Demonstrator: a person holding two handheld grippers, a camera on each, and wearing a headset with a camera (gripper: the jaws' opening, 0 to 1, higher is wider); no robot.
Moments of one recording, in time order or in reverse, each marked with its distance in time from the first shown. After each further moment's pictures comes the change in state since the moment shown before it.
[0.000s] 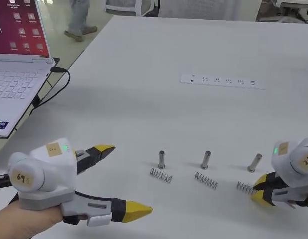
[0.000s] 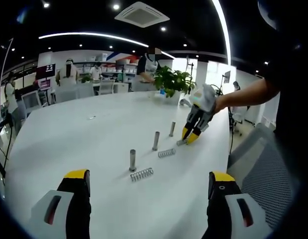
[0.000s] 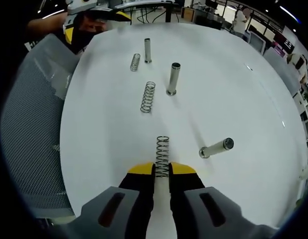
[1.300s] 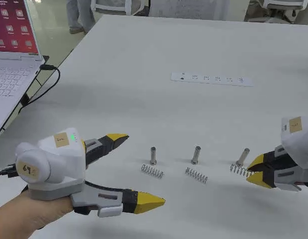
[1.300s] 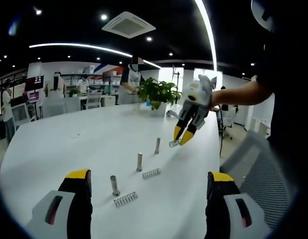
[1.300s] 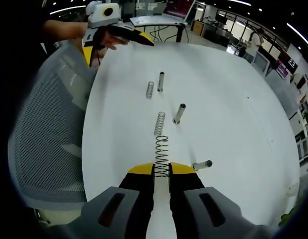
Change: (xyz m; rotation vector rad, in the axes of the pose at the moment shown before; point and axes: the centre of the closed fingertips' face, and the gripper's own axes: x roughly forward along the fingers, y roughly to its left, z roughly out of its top) left arm 0.025 -0.035 0.038 0.059 -0.104 -0.116; right arm -0.063 0.021 0.047 -0.114 -0.104 0.006
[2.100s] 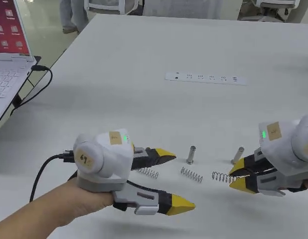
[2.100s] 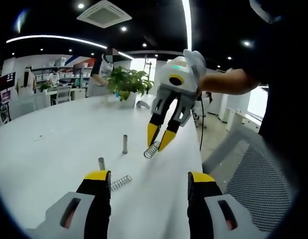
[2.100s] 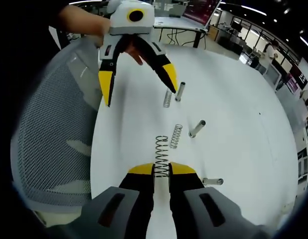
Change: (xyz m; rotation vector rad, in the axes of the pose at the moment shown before) left arm 0.065 -0.053 -0.010 0.040 0.089 -0.262; right arm 0.009 0.022 0.017 -0.104 -0.008 0.067
